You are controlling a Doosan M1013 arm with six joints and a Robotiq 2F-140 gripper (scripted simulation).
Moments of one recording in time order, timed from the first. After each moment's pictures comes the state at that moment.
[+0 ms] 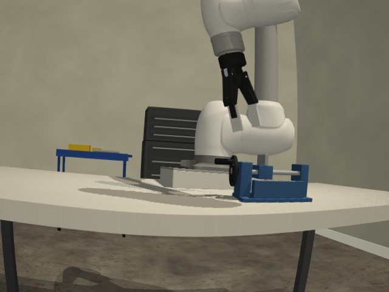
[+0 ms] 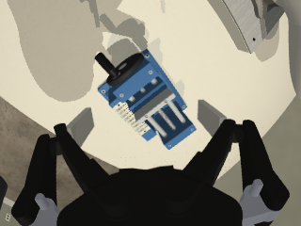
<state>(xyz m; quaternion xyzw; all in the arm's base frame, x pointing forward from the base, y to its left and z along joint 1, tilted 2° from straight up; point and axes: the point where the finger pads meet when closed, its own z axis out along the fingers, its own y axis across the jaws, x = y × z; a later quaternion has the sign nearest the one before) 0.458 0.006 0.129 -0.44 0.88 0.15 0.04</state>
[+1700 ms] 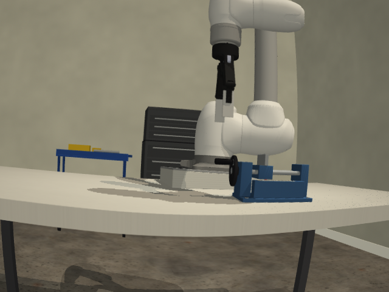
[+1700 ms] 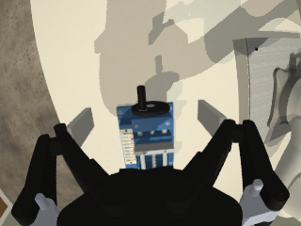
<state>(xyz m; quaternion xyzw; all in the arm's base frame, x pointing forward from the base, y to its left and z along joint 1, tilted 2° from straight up) 0.459 -0.062 0.146 -0.69 0.72 0.02 0.00</state>
